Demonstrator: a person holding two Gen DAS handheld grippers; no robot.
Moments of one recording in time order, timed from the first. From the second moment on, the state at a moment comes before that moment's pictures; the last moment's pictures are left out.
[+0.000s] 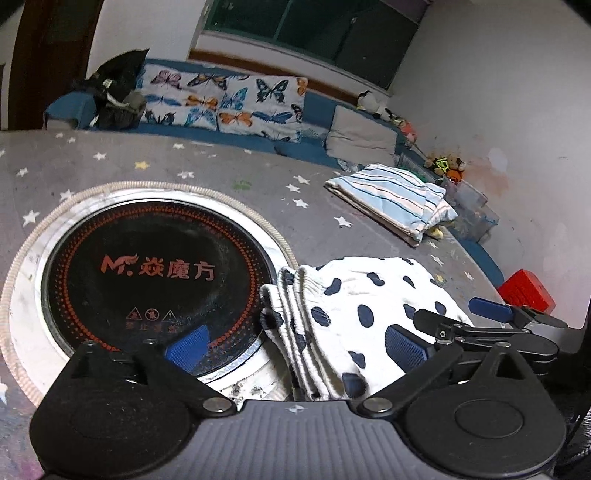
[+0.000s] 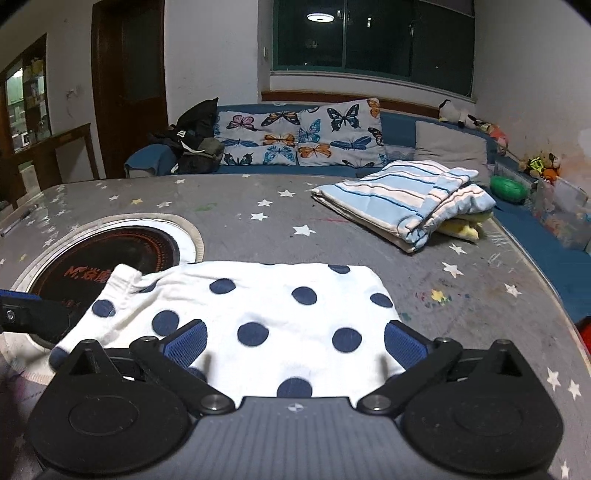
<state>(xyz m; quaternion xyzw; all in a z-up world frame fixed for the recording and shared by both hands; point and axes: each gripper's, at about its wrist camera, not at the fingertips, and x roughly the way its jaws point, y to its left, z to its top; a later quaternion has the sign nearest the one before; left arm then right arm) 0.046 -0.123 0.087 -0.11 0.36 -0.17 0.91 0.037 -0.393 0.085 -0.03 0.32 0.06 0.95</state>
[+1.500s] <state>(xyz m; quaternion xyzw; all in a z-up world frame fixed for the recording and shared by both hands) -0.016 -0.106 0.077 -0.04 0.33 -0.19 0.92 -0.067 -0.363 0.070 0.02 0.29 0.03 0.96</state>
